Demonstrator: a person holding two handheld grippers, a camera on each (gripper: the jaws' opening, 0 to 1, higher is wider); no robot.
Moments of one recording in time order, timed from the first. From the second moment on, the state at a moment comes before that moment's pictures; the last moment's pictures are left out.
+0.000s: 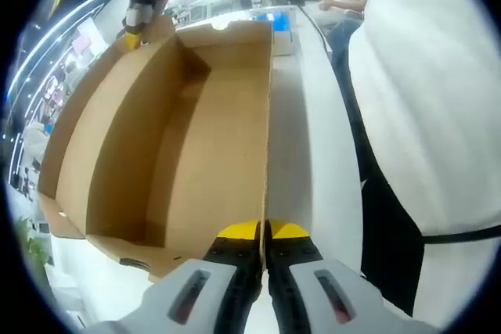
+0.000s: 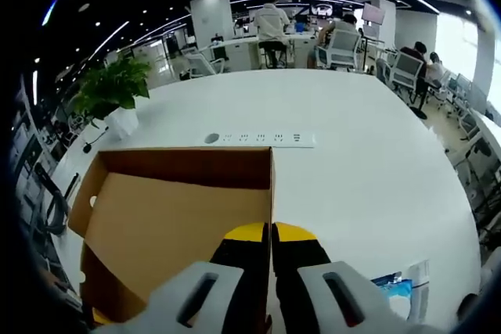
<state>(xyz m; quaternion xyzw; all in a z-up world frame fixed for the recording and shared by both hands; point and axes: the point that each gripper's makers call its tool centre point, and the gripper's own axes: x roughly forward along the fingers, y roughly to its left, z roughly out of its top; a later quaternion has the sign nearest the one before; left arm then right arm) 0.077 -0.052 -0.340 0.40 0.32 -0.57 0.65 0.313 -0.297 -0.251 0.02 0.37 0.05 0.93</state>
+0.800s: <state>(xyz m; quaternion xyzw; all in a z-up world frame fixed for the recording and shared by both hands) 0.081 -0.053 -0.340 0.39 0.33 -0.57 0.65 0.301 -0.292 -0.210 0.00 0.30 0.07 0.95</state>
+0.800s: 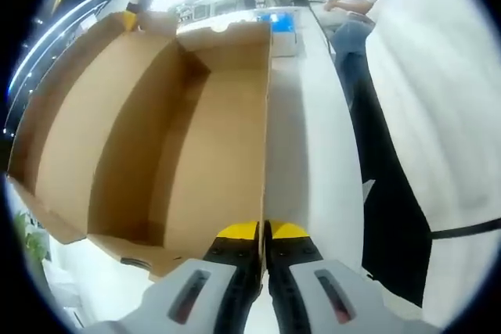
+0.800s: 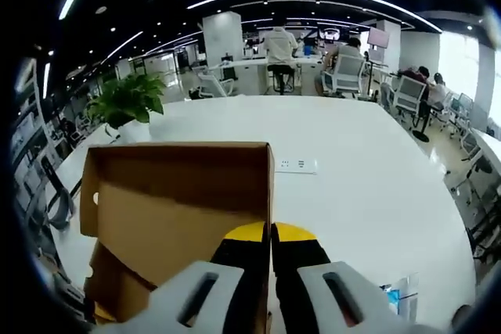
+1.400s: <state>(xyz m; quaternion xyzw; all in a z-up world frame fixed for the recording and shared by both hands) 0.082 -0.052 -0.339 0.38 0.33 -0.57 0.65 0.287 -0.294 -0.203 0.00 0.29 0.07 0.95</state>
